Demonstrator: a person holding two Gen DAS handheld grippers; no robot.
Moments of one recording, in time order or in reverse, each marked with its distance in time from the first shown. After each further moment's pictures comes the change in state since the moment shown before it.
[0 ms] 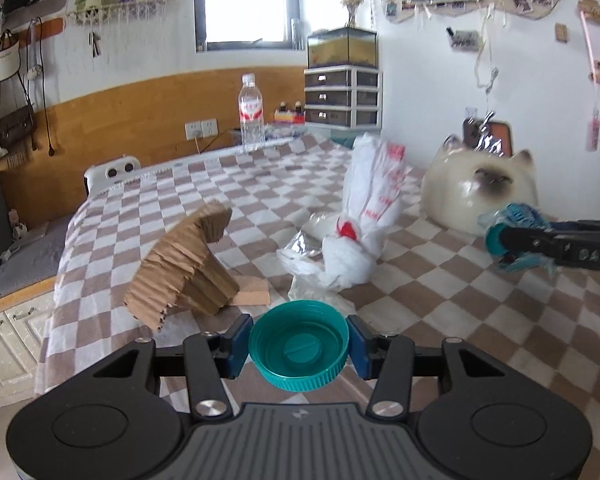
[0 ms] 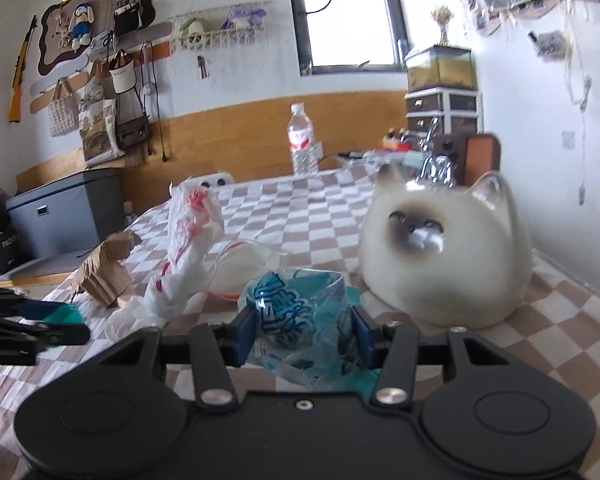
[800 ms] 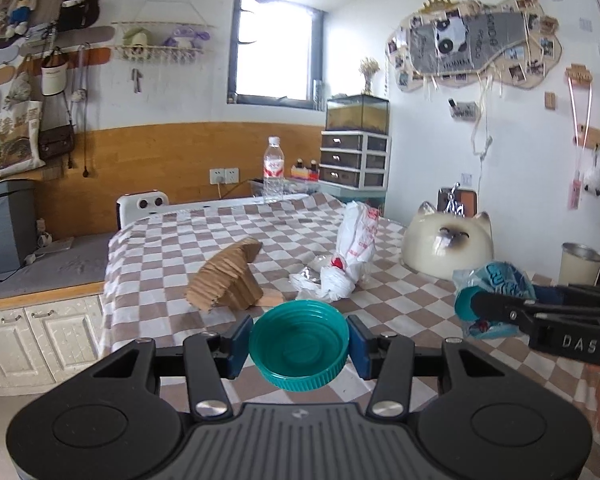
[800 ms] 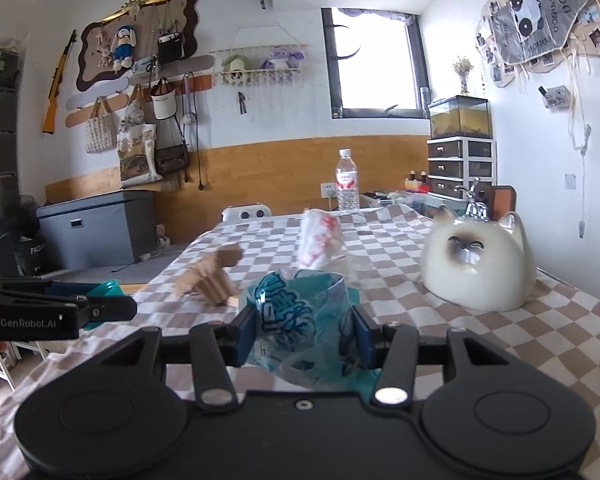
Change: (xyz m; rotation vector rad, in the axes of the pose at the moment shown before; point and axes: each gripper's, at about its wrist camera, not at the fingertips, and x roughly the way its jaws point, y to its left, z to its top) left arm -0.128 0.004 -0.039 -0.099 -0.173 0.022; right arm -0.113 0.101 -0.031 -0.039 -0.115 0.037
